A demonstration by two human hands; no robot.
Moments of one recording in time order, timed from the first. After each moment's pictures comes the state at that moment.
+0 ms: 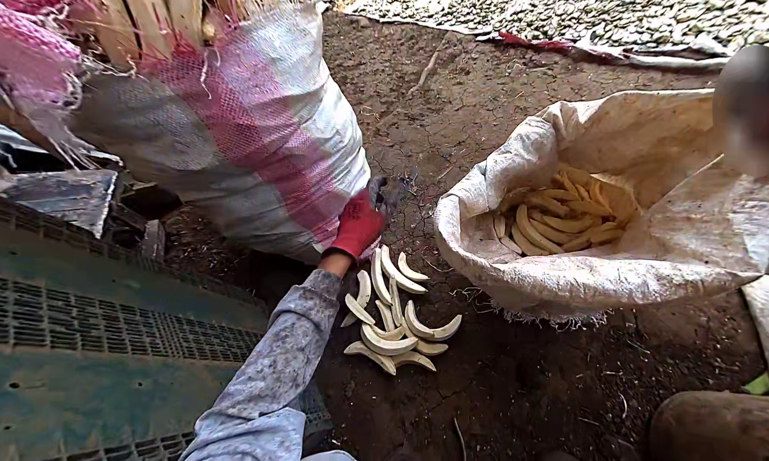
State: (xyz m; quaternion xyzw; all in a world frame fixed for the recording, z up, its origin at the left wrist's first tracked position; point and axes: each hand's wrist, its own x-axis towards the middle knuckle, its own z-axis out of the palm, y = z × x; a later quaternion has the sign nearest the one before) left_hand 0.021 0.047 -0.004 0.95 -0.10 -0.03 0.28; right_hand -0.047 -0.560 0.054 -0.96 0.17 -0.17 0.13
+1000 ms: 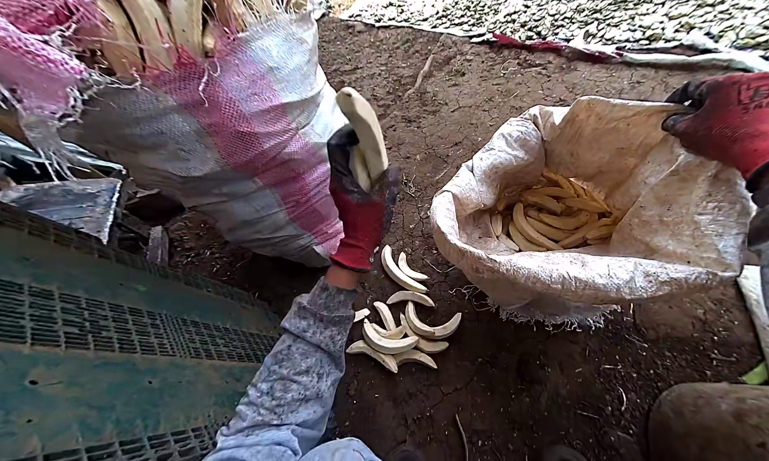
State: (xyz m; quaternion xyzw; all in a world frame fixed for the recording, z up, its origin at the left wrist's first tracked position) left_hand -0.028 -0.005 0.054 0.75 -0.22 0.27 0.56; right_hand -0.069 -0.455 0.087 -0.98 0.17 -0.07 0.09
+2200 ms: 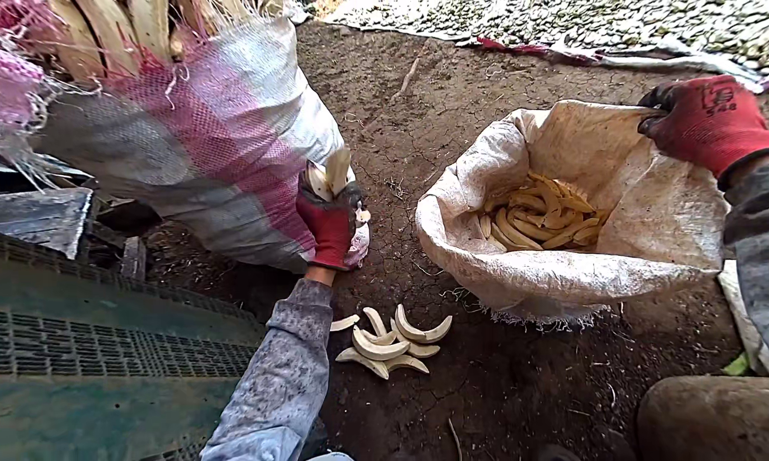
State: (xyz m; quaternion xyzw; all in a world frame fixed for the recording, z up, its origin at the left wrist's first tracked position) left_hand 0.003 0.033 0.014 0.82 0.00 0.23 0.52; right_hand -0.066 -0.454 0.091 -0.98 0.17 -0.06 0.06
